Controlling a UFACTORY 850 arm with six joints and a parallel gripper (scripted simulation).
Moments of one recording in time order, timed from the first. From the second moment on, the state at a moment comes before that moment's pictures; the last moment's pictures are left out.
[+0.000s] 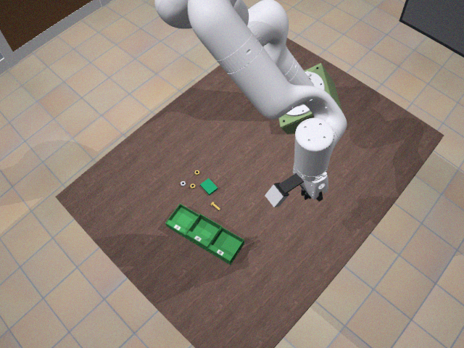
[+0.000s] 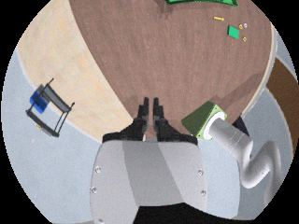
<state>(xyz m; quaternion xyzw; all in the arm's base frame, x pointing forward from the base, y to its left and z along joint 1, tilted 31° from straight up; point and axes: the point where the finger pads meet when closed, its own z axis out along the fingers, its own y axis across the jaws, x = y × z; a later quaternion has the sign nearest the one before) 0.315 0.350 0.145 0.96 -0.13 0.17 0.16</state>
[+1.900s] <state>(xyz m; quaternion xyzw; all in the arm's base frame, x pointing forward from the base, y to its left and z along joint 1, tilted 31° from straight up) 0.415 0.111 0.278 0.96 -0.01 0.20 0.18</state>
